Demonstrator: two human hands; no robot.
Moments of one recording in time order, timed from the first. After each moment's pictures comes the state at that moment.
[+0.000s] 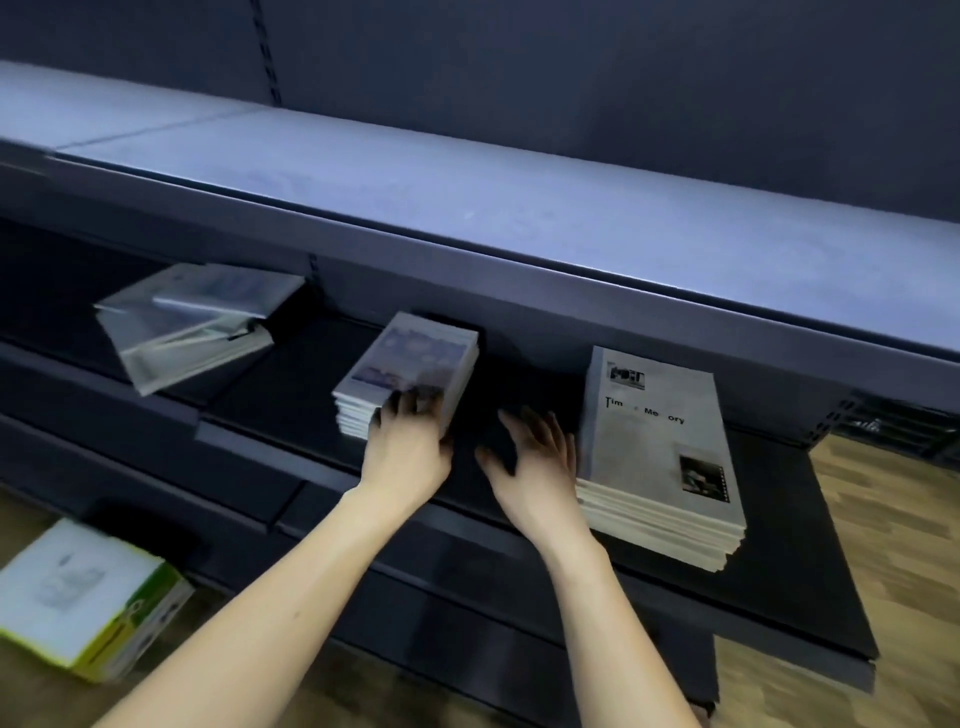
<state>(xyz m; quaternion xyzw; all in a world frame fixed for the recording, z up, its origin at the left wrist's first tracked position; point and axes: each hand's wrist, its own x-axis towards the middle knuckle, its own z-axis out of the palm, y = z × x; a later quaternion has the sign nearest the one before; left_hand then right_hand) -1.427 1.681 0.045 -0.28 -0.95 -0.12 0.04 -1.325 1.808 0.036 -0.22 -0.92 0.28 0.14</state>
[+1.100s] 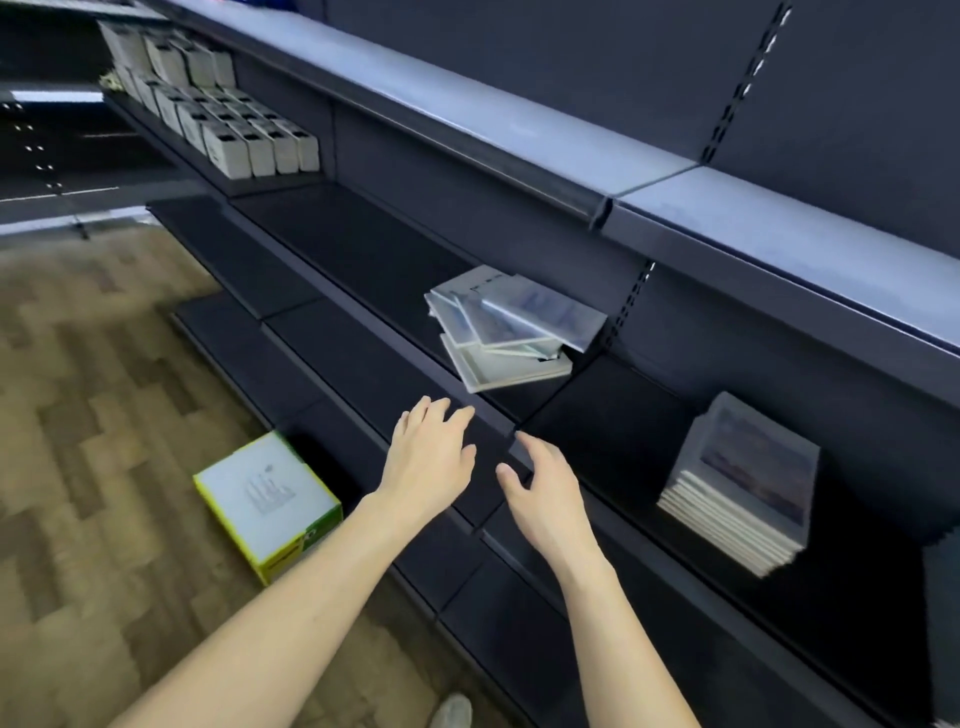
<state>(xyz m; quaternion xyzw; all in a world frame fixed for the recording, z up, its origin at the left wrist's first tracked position) -1.579 1.326 0.029 -0.15 -0.96 -0.22 0.04 -1.531 1.480 0.018 -0.07 -0.93 0.37 0.04</state>
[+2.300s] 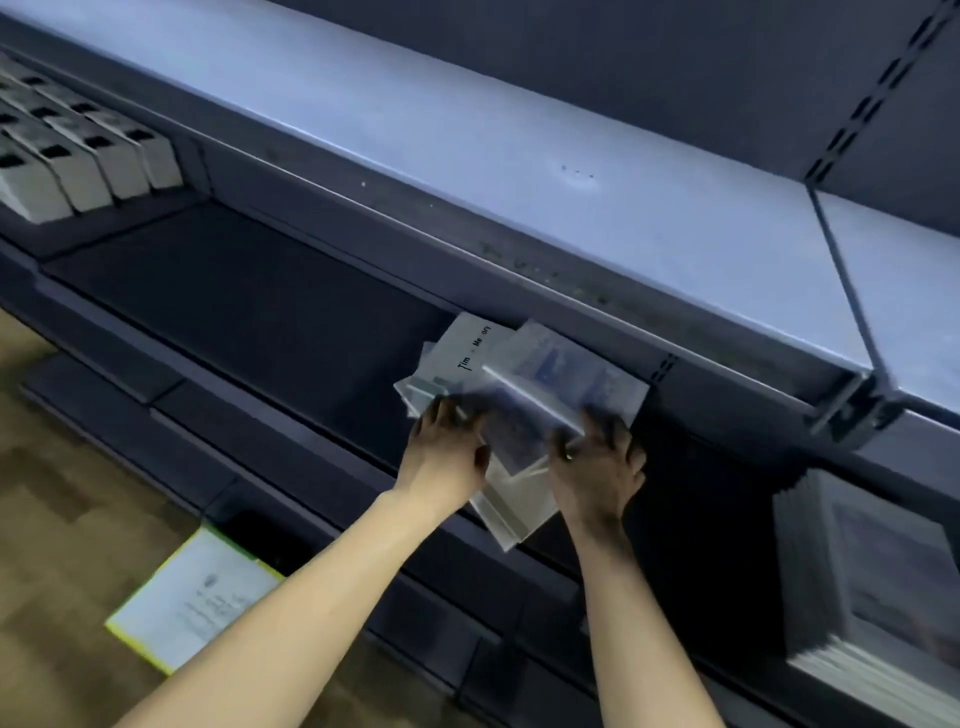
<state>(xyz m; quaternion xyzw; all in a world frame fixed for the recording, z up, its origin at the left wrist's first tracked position) -1.873 1.346 0.003 -0.28 -0.94 -0.17 -0.03 -1.807 1.504 -0.014 -0.40 -0.89 0.16 0.16</state>
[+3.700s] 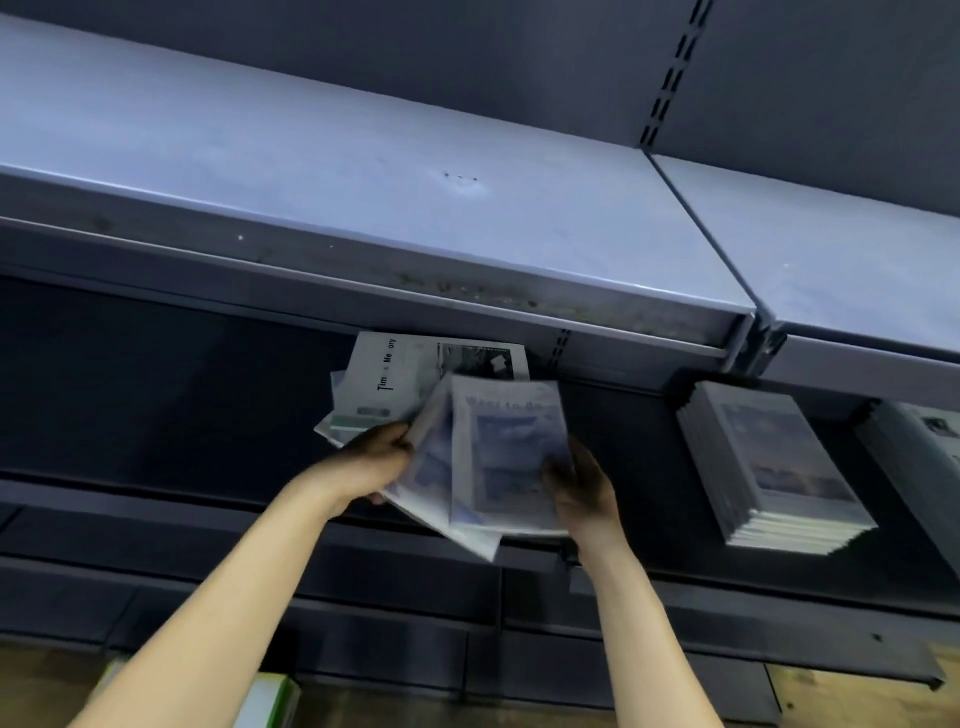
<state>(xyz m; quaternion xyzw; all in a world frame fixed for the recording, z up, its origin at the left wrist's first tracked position) -1.930 1.323 0.027 -0.27 -0.80 -0.38 -0.38 -1.741 1.484 0.000 -0.45 -0.67 0.55 0.22</state>
